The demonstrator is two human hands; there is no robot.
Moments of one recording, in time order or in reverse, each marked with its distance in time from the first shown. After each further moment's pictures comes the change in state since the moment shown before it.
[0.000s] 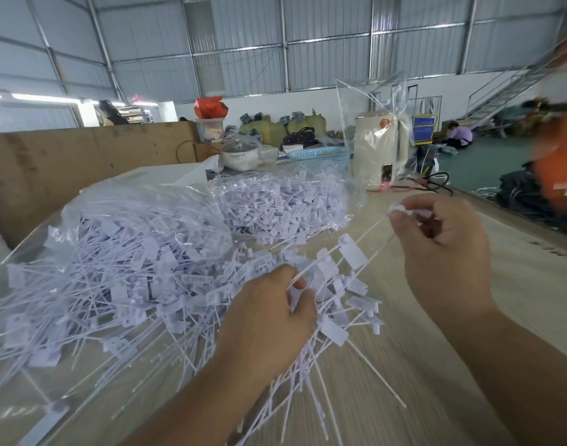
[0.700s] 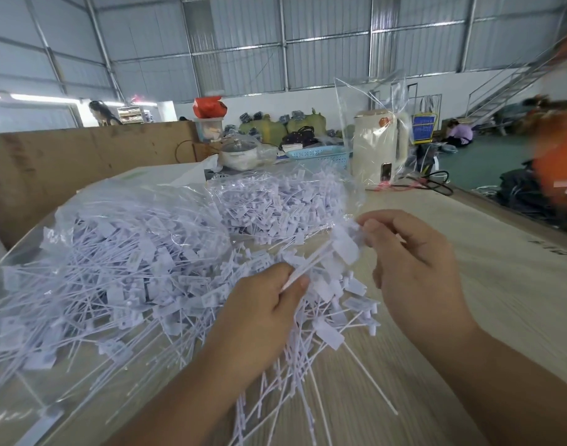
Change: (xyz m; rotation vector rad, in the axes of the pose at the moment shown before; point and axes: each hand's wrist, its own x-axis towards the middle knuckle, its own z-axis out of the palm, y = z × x) left_hand 0.004 -0.001 -0.009 -0.141 -0.041 0.104; right_hand -0.025 -0.021 0.011 0.349 -0.207 0.106
